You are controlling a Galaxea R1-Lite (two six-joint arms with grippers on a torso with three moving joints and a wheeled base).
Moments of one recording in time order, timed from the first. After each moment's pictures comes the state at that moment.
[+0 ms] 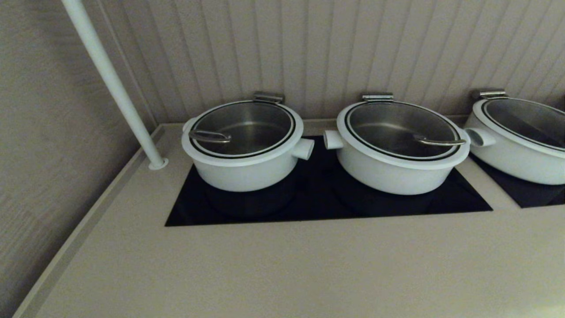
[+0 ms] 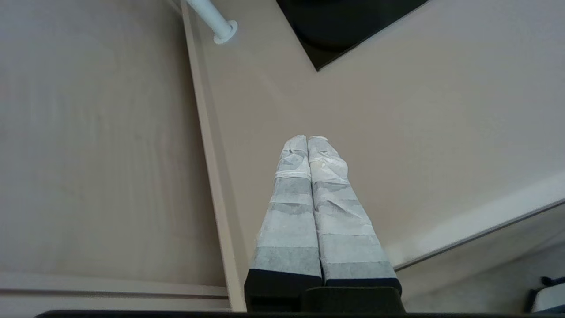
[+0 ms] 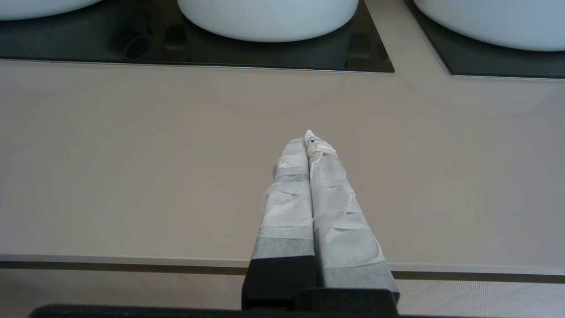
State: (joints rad) left arm -0.44 0.28 -0.42 0.36 0.34 0.43; right arm -0.01 0.00 0.00 0.00 0.03 -0.05
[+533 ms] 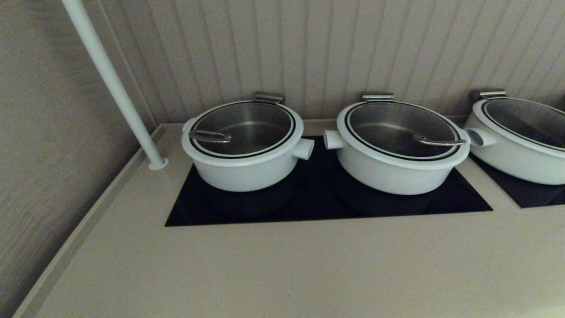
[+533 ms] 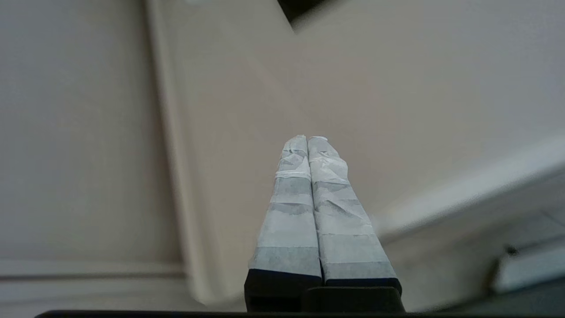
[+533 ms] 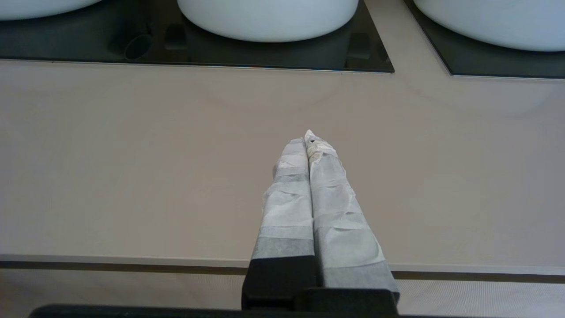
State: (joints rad) left arm -0.44 0.28 -0.30 0.36 0.33 0.34; right arm -0.01 0.00 0.00 0.00 0.03 -0.05
